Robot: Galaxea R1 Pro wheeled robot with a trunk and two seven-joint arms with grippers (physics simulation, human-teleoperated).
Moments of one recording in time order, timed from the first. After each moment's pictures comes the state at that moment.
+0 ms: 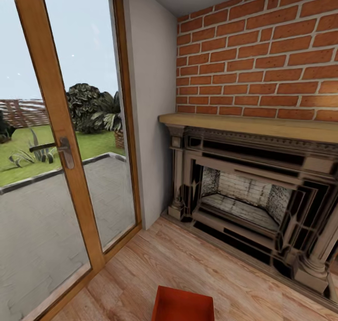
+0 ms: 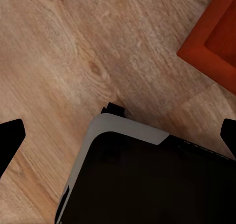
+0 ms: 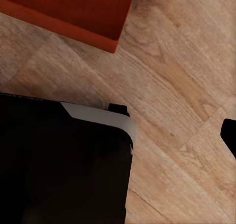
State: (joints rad) left arm -0.19 0.06 -0.16 -0.07 0.55 -0.03 0.04; right arm -0.17 0.02 0.25 0.03 -0.07 -0.18 -0.05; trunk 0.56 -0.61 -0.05
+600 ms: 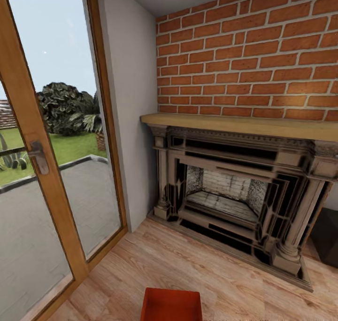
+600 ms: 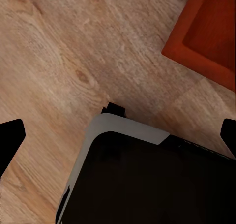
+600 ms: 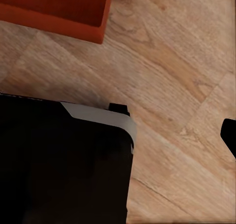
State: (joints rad) left arm -0.19 0.06 -0.16 -0.07 0.55 -0.03 0.04; right arm -0.17 0.02 0.24 0.03 -0.08 -0.17 -0.05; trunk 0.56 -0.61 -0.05
